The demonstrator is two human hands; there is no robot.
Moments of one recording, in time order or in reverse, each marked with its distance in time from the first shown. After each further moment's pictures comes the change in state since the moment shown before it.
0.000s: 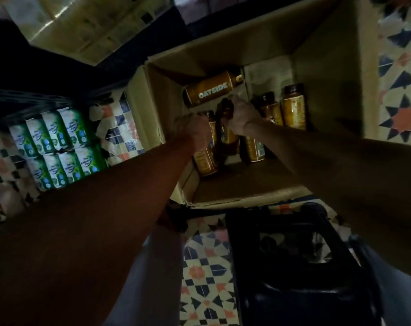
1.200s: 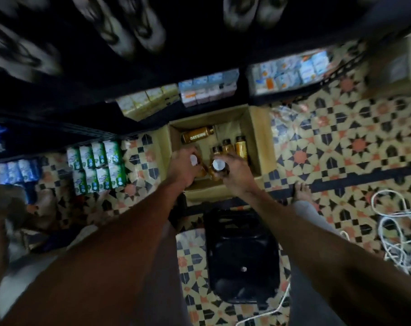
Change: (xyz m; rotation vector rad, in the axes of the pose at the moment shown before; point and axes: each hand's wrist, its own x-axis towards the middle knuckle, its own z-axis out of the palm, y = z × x) left_hand -0.261 0.062 -0.162 -0.645 0.253 -0.019; right_hand -0.301 -0.052 -0.130 0.154 0.202 -0.281
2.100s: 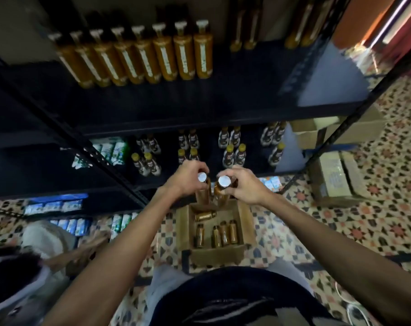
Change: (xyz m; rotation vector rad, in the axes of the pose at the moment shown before) left_hand -0.252 0.247 -0.305 0.199 0.171 0.417; right_hand -0.186 -0.320 -0.298 -0.206 0.004 -0.468
